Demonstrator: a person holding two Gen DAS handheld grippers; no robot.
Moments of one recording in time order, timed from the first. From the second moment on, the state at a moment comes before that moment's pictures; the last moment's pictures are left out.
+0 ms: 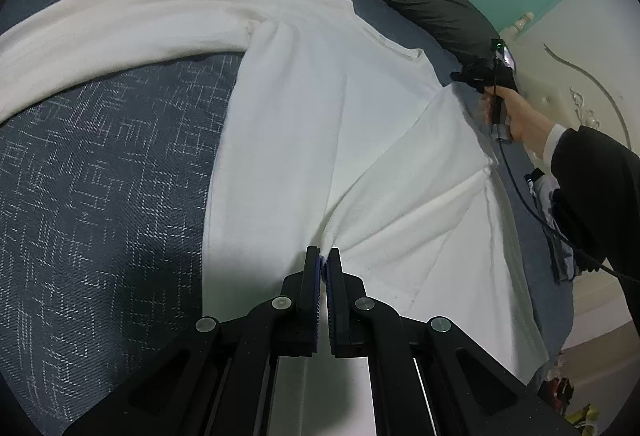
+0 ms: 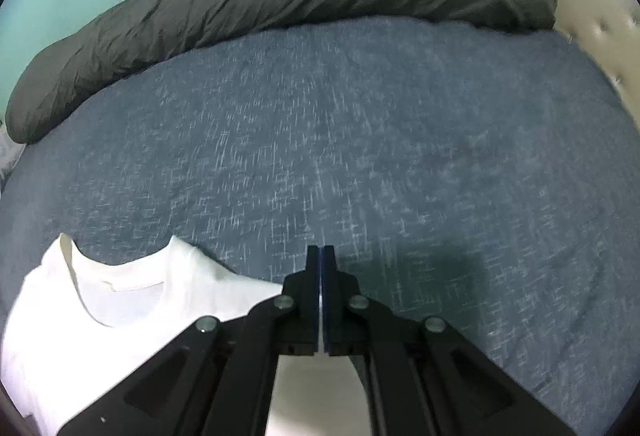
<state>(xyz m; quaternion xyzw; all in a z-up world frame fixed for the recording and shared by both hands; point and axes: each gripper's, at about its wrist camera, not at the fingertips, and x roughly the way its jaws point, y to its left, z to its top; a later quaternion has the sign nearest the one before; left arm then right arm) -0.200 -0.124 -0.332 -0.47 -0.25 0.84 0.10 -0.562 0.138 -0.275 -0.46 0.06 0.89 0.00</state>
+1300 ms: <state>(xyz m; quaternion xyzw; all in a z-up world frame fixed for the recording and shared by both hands) -0.197 -0.122 -0.325 -0.47 -0.24 0.84 0.10 -0.549 0.138 -0.299 -0.45 -0.01 0.89 0.06</state>
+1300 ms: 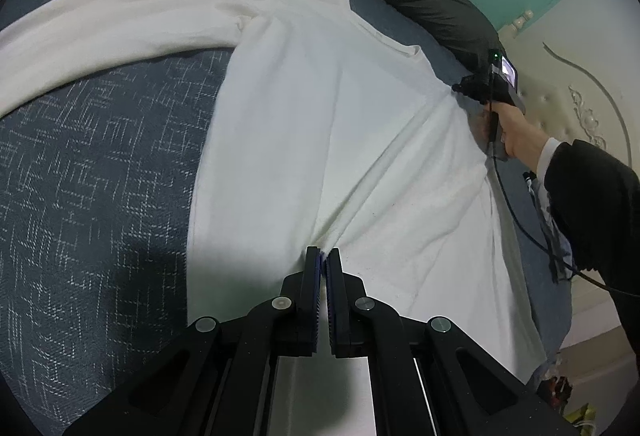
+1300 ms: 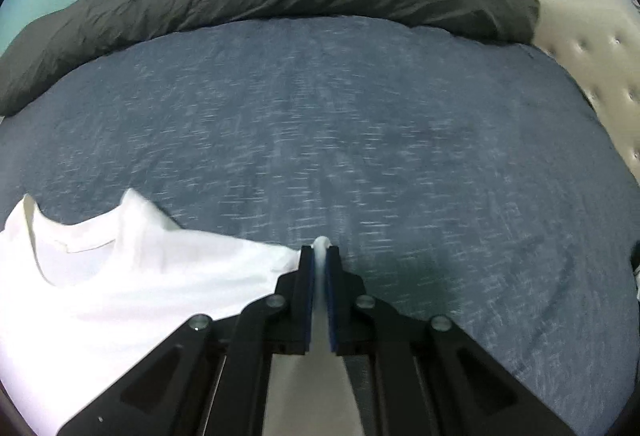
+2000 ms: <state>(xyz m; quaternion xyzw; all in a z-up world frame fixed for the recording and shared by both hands) -0.210 -0.120 -0.331 -0.48 -0.25 0.84 0.09 -0.527 0.178 -0.281 -0.45 0.12 0.89 0.01</state>
